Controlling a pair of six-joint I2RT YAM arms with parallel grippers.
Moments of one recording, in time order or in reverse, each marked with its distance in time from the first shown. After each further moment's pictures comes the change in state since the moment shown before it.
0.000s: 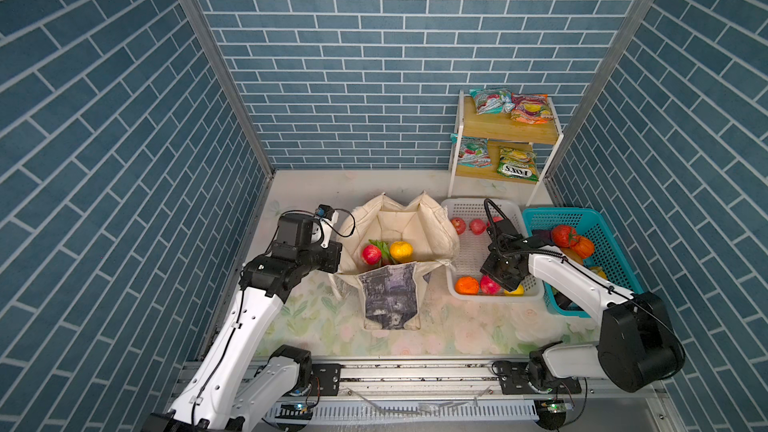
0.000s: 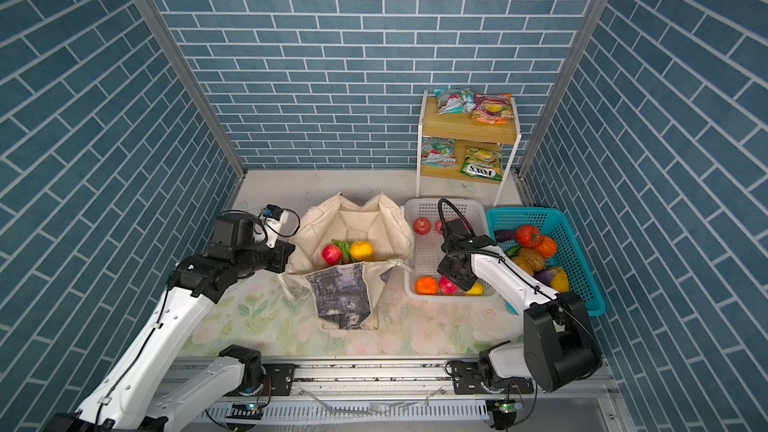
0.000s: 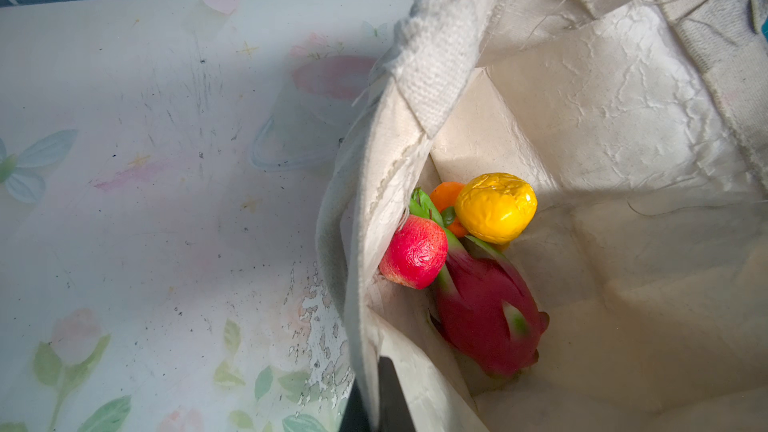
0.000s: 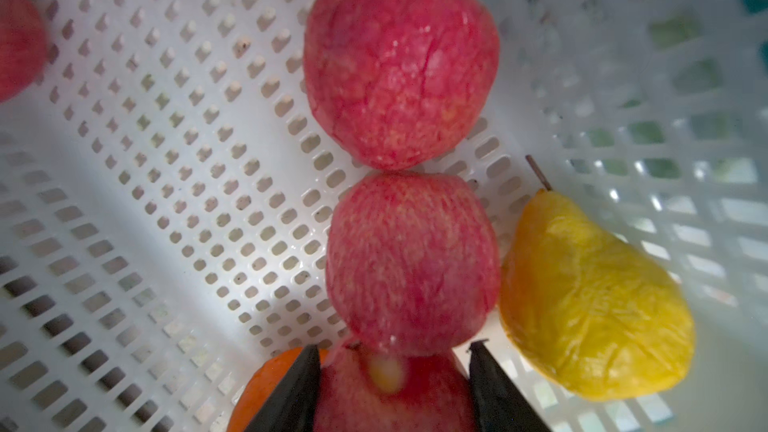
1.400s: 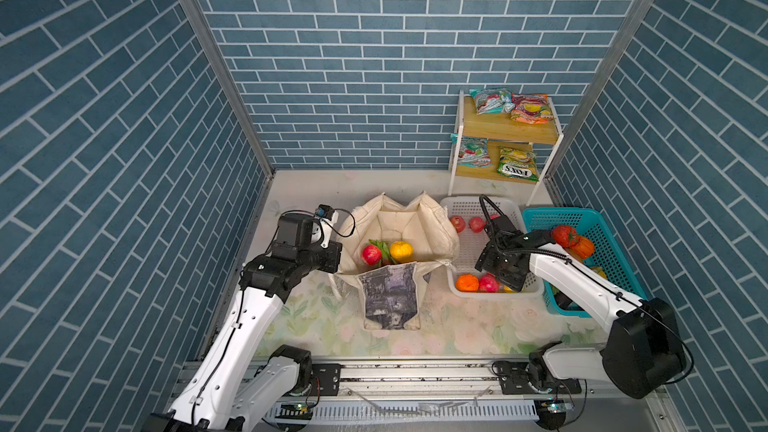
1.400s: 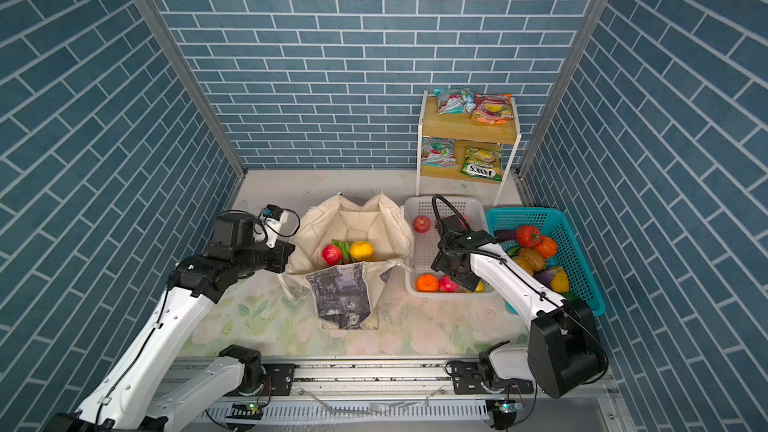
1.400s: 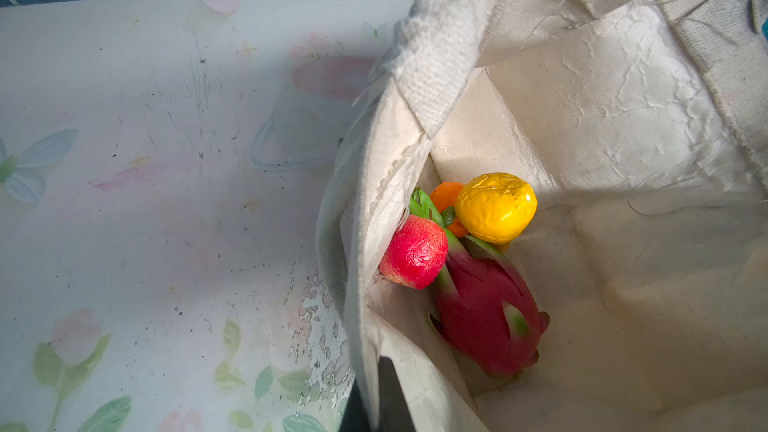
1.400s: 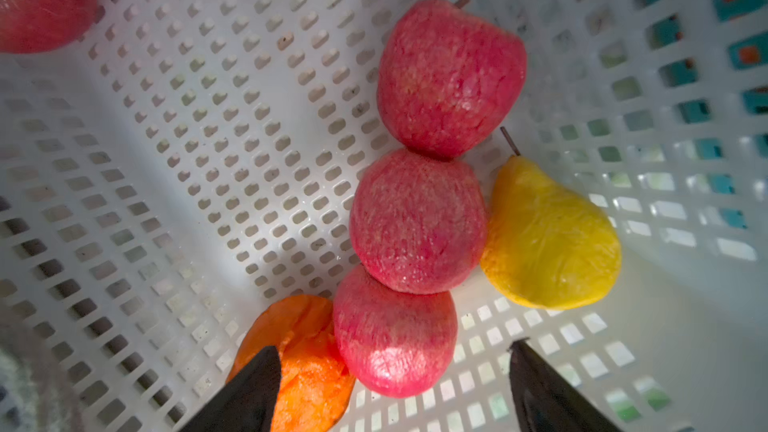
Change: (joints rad) left arm 0.000 0.000 0.000 0.000 0.000 0.000; right arm 0.055 -0.015 0.064 -0.106 0.045 -0.028
